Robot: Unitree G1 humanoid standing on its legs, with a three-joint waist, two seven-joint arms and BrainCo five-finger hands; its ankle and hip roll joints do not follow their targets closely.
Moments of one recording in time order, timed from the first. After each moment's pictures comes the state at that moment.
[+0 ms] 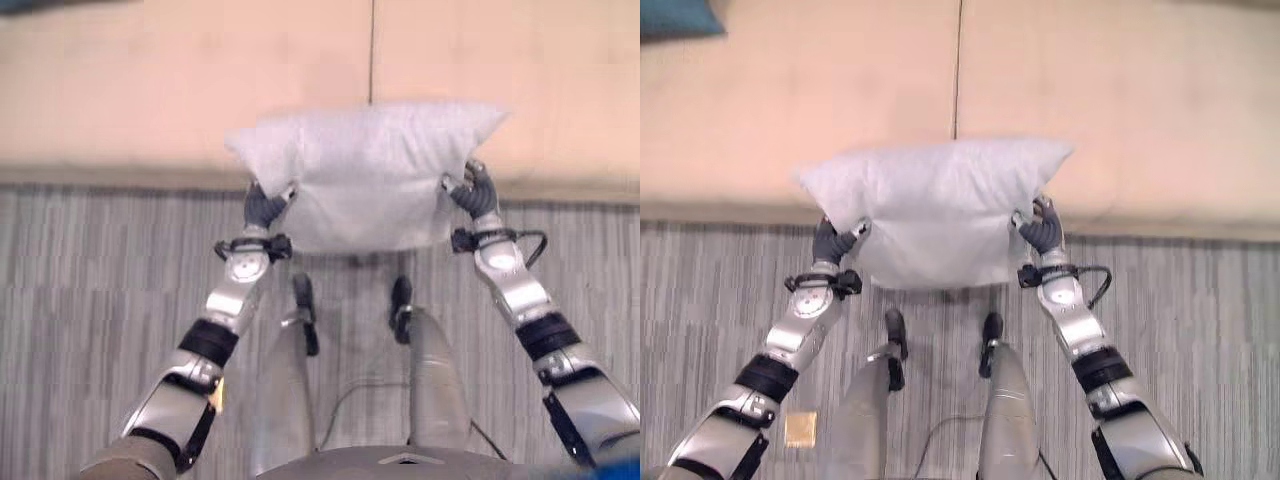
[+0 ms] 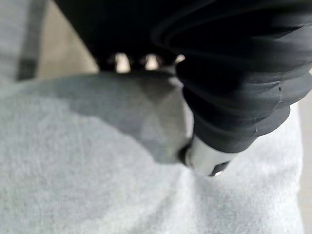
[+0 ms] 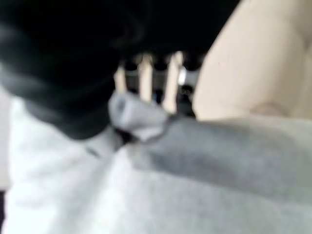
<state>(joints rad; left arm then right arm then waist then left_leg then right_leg) -0.37 0.38 -0.32 0.37 -0.44 -0.17 0.31 -0.39 -0.42 0.29 0.35 0.15 -0.14 -0.30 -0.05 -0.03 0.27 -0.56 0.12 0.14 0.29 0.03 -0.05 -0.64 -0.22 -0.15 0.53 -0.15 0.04</state>
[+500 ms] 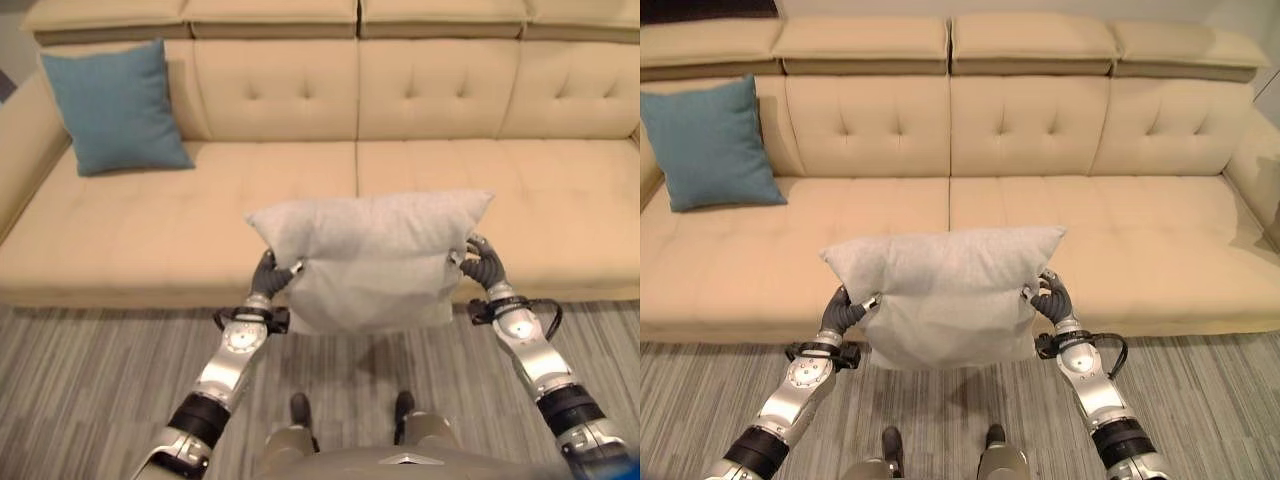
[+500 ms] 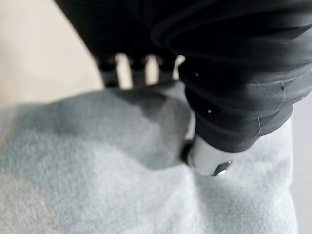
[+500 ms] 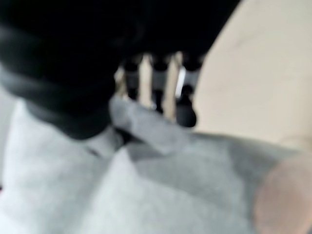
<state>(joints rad) -0.08 0.36 -0.30 0.30 -0.29 -0.15 0.20 -0.12 -0.43 0.21 0.31 0.05 -0.11 -0.17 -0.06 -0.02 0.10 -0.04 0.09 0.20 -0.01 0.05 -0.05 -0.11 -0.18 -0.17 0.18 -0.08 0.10</state>
